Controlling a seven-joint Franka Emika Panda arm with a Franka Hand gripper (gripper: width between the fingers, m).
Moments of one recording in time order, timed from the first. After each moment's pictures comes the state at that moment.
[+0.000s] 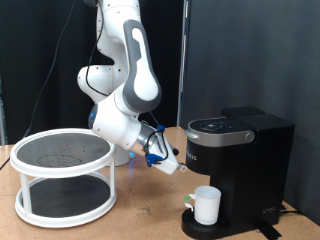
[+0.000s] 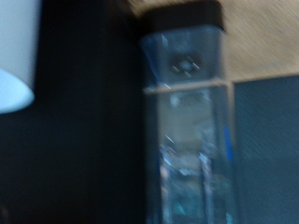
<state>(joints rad) -0.20 -0.01 0.07 -2.64 1.32 2.02 1.45</state>
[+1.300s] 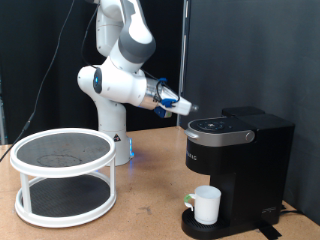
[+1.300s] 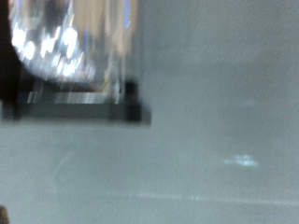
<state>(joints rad) -0.20 -0.43 0.04 -2.75 1.34 1.69 1.59</state>
